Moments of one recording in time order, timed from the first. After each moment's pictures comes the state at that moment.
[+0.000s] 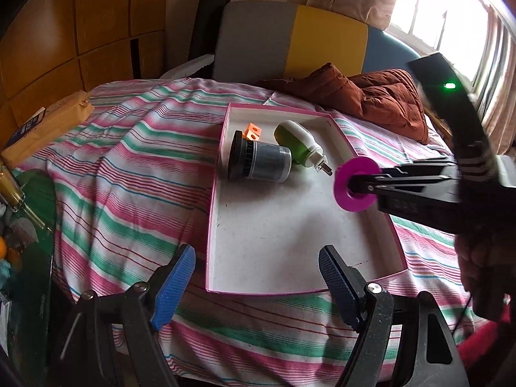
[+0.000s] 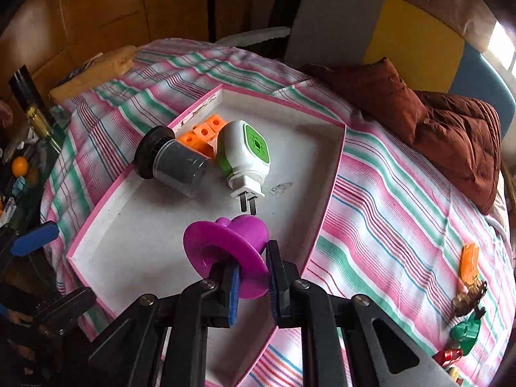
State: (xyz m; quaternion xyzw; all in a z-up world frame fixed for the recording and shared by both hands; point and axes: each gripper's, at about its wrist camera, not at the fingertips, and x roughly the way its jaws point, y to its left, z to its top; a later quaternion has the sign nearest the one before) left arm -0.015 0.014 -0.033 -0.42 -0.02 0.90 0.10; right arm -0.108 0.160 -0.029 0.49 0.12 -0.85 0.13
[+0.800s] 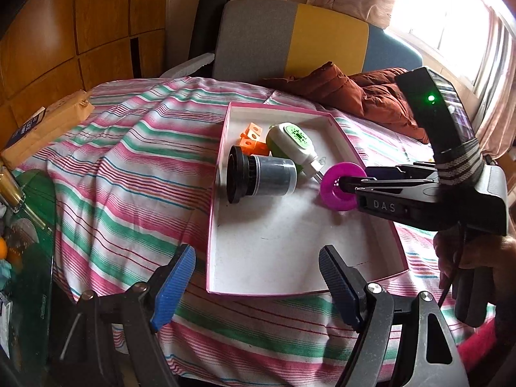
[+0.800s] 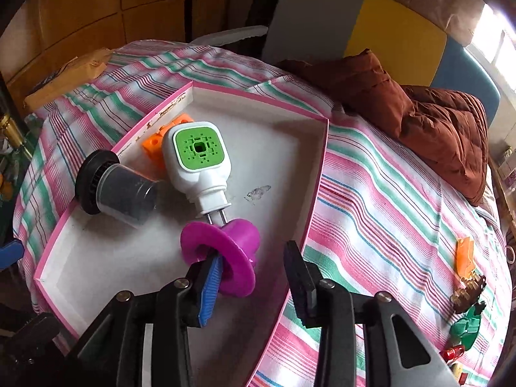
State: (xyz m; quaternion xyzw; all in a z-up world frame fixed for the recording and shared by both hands) left arm -0.017 0.014 -0.031 -0.42 -0.02 0.90 0.10; right arm -0.115 0.164 -0.043 0.48 0.10 -0.87 0.08
